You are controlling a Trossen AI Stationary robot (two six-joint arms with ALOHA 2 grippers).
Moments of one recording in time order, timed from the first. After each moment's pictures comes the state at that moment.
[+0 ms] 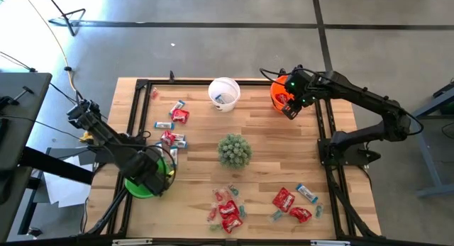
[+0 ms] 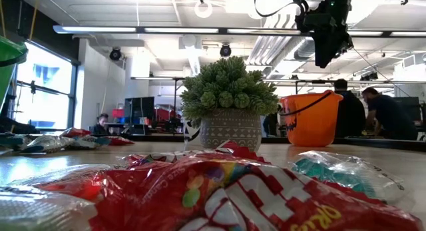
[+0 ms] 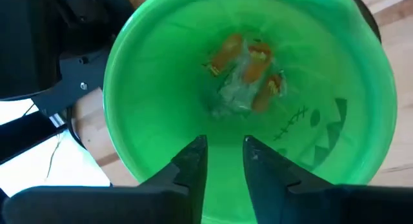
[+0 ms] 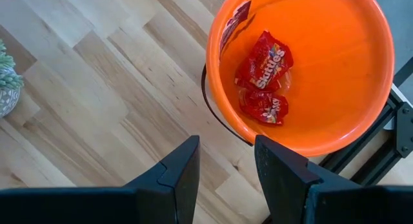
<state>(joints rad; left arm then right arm) -0.70 1.43 1.24 -1.57 0.07 -1.76 -0.50 1.24 1.26 -1.25 0.15 0.23</state>
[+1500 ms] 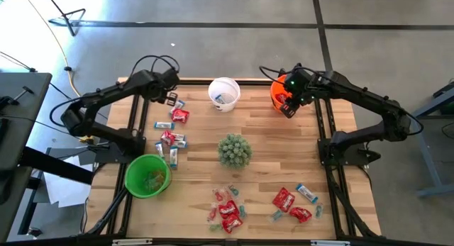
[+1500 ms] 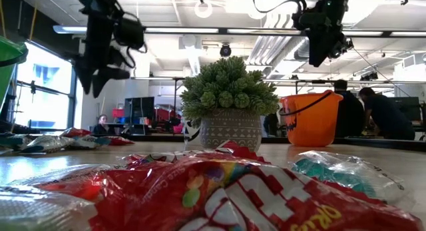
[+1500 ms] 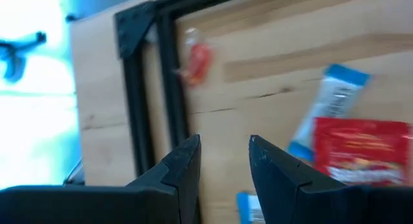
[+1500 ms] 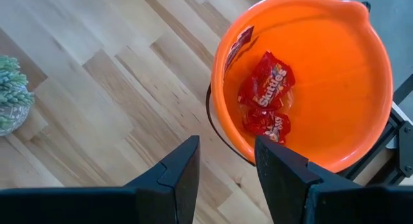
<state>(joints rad) 0.75 1.34 1.02 -1.15 -0.50 -0.60 -0.50 1.24 1.26 -1.19 0.15 0.21</state>
